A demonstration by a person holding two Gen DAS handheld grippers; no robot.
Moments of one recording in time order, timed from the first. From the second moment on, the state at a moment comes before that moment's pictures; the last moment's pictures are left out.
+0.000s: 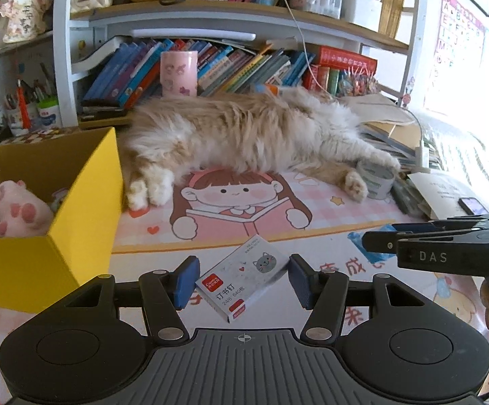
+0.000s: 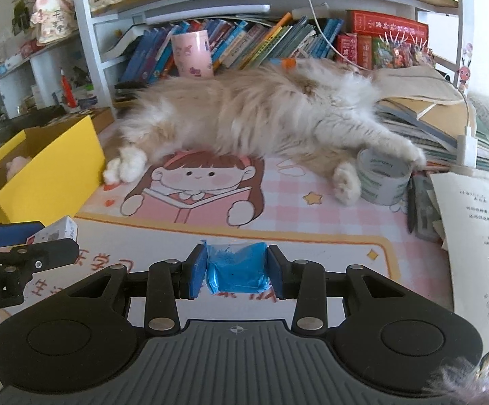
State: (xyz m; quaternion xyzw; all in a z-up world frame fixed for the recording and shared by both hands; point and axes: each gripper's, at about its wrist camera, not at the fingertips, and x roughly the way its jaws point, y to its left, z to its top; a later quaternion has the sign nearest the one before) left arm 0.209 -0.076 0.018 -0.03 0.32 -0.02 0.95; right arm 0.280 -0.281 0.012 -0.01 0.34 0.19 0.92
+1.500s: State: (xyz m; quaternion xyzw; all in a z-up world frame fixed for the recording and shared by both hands) left arm 0.033 0.043 0.012 -0.04 0.34 -0.04 0.94; right arm 0.097 -0.154 -0.004 -0.02 0.37 0.20 0.91
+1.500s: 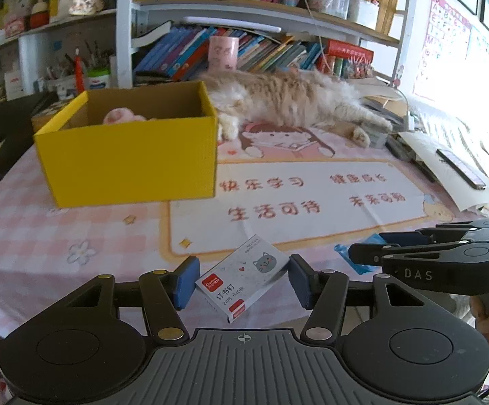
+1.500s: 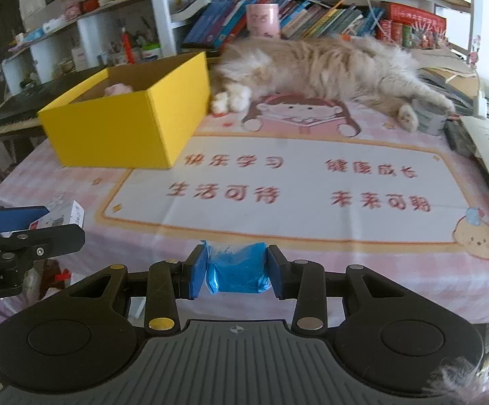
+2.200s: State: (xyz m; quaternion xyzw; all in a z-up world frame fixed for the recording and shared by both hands) left arm -0.010 0.099 0.016 -0.06 0.32 0.02 0.95; right arm 0.067 -0.082 0.000 -0.06 0.36 0.26 0.89
